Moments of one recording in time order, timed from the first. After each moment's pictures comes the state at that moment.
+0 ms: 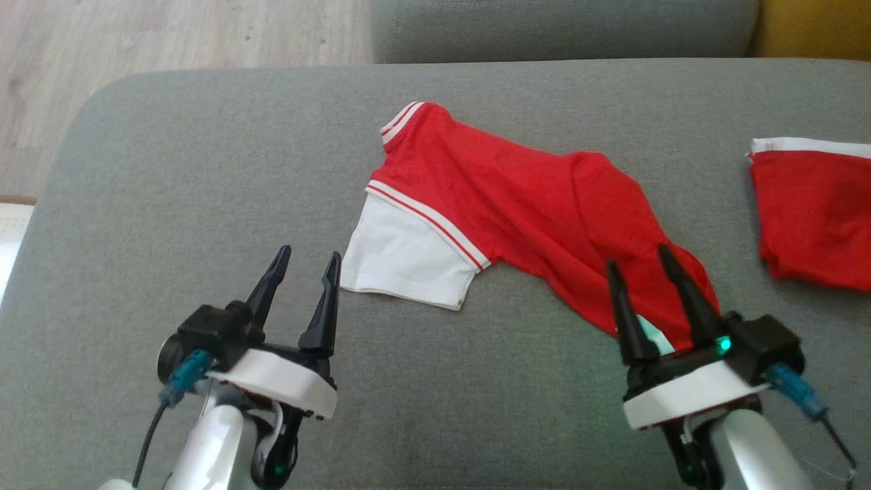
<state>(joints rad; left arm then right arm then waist) -0.15 0.05 -0.24 0.27 -0.22 -0.12 -0.25 -0.07 -0.11 0.21 0.18 0.22 0.13 -0.22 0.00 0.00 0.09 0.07</state>
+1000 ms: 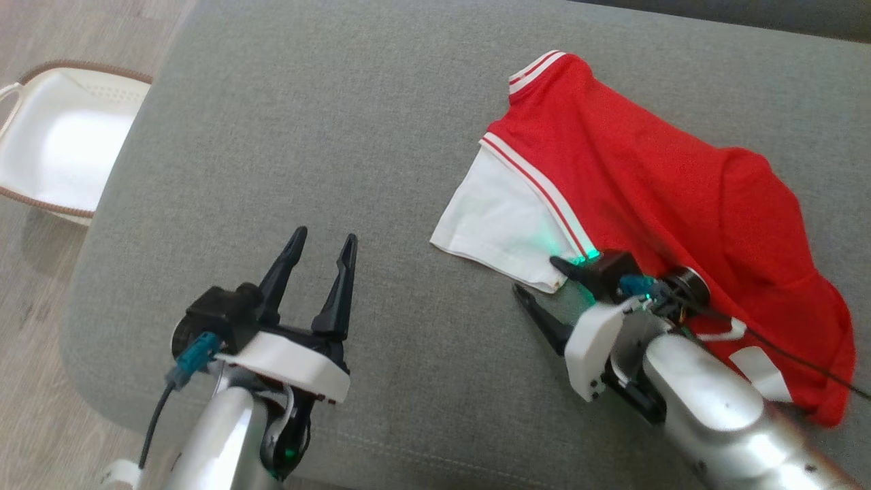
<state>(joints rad) -0.18 0.05 -0.28 0.27 -0.26 -0.12 -0.25 -0.49 -0.23 0.74 0.66 0.35 0.13 0.01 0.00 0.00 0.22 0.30</state>
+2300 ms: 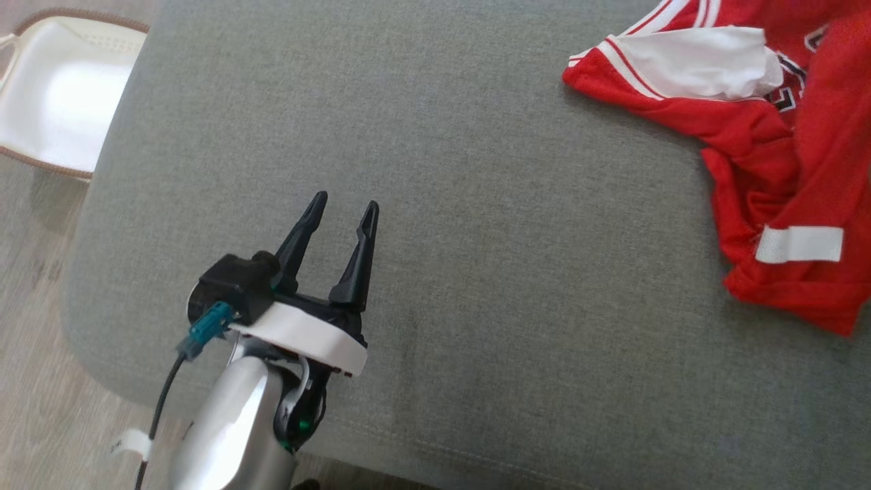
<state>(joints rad) -0.27 0.04 -0.34 0.26 -0.29 -0.11 -0.25 -1.19 -0.64 0.60 0.93 0.31 0.13 0.04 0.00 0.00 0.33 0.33</state>
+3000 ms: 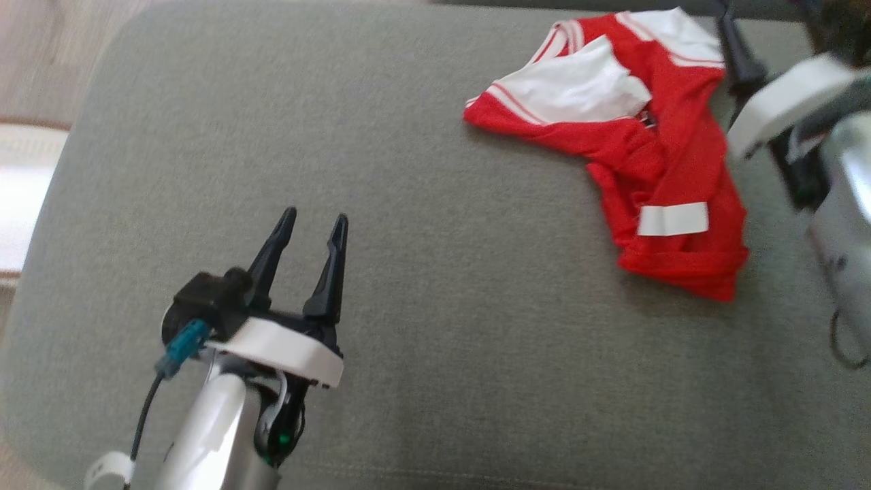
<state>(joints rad) -0.23 0.04 -0.26 0.26 -0.25 -0.12 -0.25 -0.98 -0.39 0.54 0.90 0.39 0.13 -0.23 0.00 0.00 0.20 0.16</state>
